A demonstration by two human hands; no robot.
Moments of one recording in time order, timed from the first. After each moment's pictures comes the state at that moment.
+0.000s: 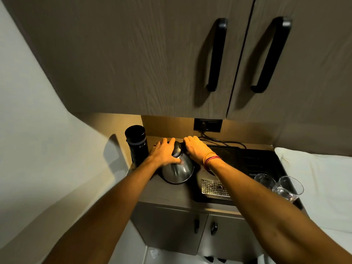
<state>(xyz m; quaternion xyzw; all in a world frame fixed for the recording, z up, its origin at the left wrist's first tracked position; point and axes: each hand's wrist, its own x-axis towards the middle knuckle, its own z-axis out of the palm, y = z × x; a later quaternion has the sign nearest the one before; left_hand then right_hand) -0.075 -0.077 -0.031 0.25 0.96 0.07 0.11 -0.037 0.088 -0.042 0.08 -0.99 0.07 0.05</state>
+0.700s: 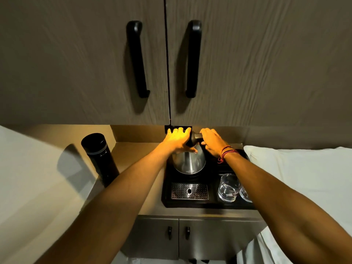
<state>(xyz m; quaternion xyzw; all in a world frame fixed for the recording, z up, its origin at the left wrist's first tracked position) -0.067 0.104 -0.007 0.40 0.91 0.03 0.06 0.014 0.268 -0.025 -0.05 -0.99 0.12 0.07</state>
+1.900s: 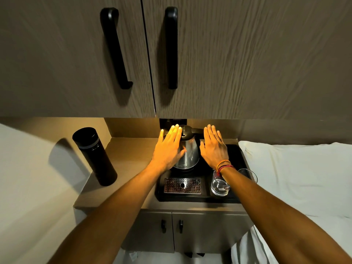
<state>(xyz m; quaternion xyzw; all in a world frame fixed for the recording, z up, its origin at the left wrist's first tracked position) -0.026 0.080 -0.063 0.39 0.91 0.08 -0.13 0.057 0.268 -0.070 -0.13 -0.97 0.08 0.18</state>
